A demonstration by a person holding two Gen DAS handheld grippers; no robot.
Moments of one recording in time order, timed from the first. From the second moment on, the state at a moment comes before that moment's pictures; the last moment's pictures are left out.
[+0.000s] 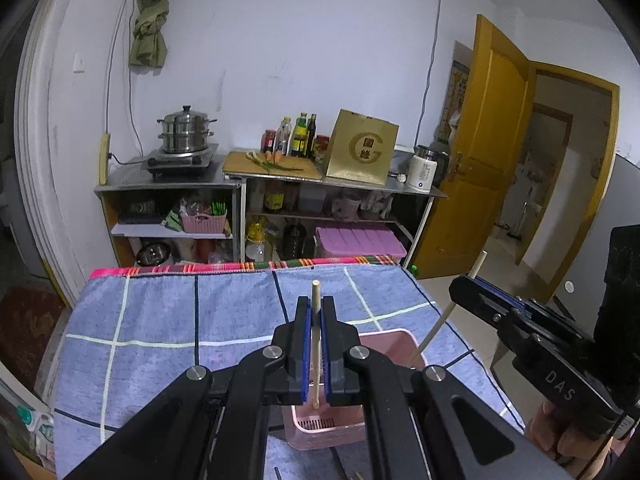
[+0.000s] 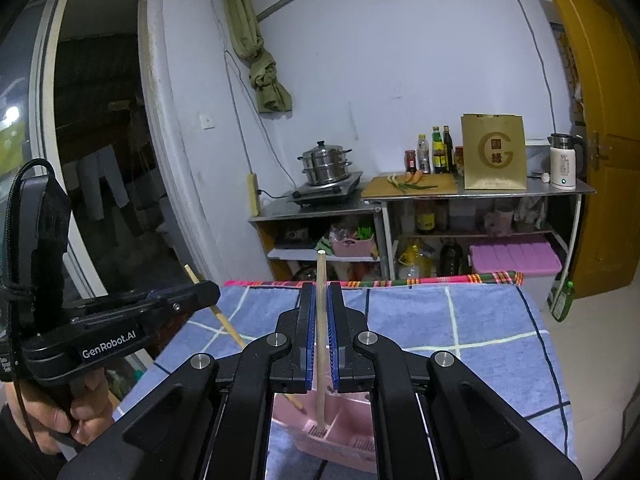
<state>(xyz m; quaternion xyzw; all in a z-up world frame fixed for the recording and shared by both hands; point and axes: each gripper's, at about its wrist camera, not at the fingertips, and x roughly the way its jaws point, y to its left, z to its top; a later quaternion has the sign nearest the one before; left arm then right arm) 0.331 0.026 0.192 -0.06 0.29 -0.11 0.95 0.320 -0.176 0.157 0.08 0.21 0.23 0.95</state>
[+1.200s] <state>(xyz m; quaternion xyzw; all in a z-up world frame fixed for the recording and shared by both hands) 0.260 0.030 0.149 -0.05 0.28 -0.11 0.95 0.260 -0.190 0.117 0.05 0.24 0.25 0.94</state>
